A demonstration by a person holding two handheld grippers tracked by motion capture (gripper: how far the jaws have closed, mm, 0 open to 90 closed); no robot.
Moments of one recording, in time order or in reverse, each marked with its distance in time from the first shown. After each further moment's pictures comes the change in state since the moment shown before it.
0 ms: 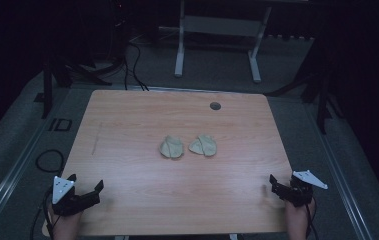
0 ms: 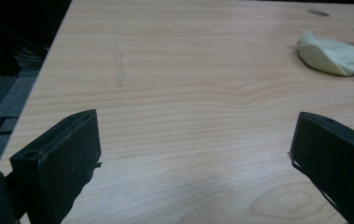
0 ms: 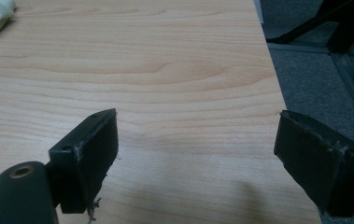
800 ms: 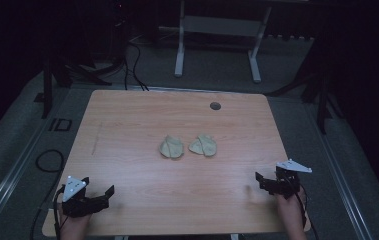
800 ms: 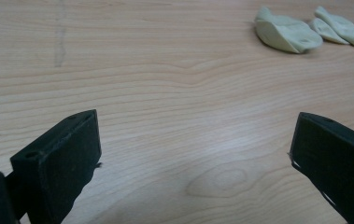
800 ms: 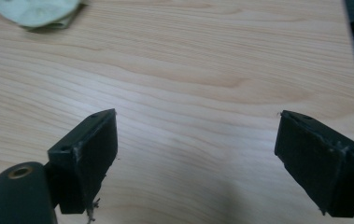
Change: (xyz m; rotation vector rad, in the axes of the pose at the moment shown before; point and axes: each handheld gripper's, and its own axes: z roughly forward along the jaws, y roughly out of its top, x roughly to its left) left arm -0.024 0.005 0.002 0.096 -0.112 -0.003; right arm 0.037 0.035 0.009 0.123 0.154 -0.120
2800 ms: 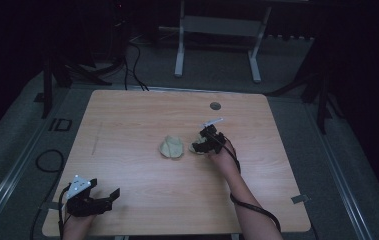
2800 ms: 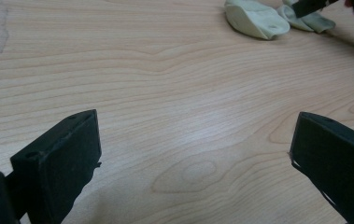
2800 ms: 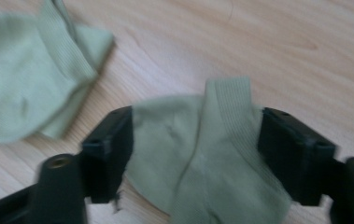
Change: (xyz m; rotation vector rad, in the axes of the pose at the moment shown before) left arm -0.002 -0.002 0.009 0.046 -0.121 -0.006; right arm 0.142 0.129 0.160 0.212 0.172 -0.239
